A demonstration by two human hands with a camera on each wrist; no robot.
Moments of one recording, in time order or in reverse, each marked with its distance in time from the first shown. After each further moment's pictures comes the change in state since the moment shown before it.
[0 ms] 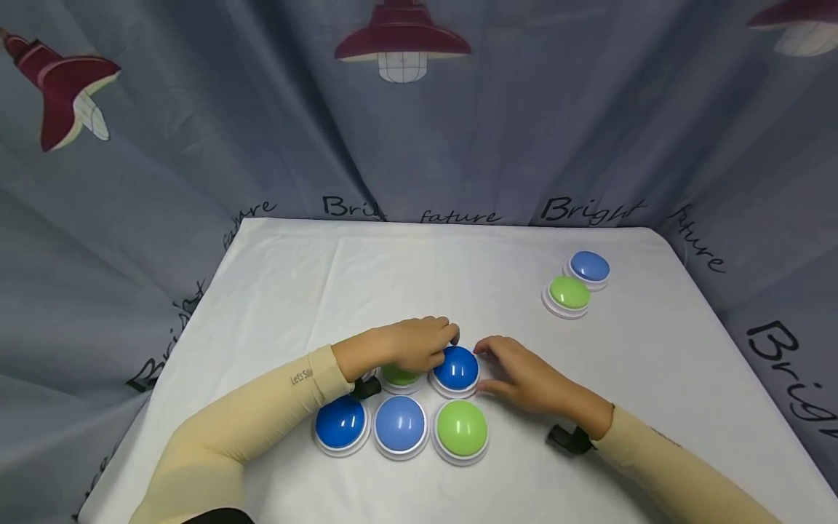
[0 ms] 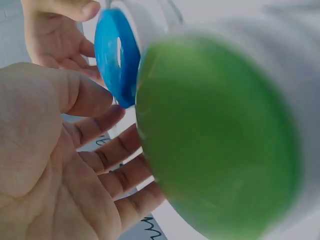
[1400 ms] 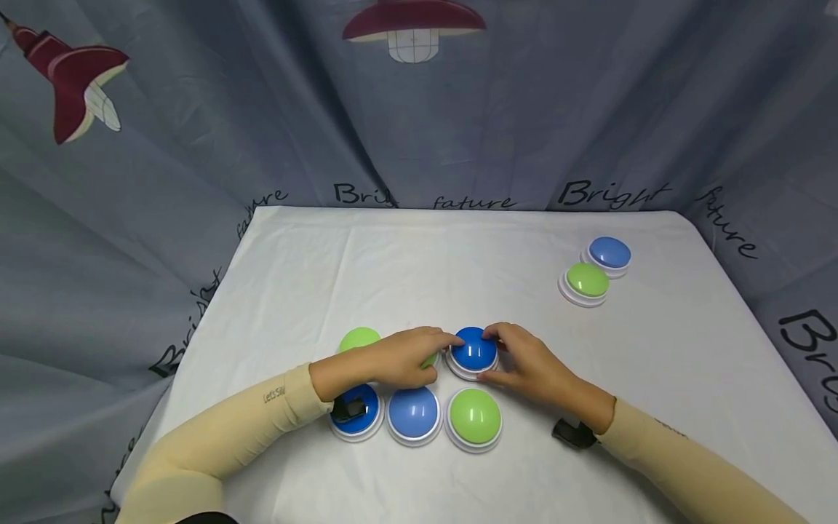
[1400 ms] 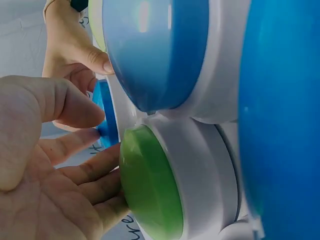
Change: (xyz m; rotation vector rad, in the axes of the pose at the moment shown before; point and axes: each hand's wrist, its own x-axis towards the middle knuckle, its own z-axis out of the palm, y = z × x) left_hand -0.049 0.005 0.015 -0.266 0.090 0.023; right_hand 0.010 -0.001 0.019 0.017 0.173 -0.052
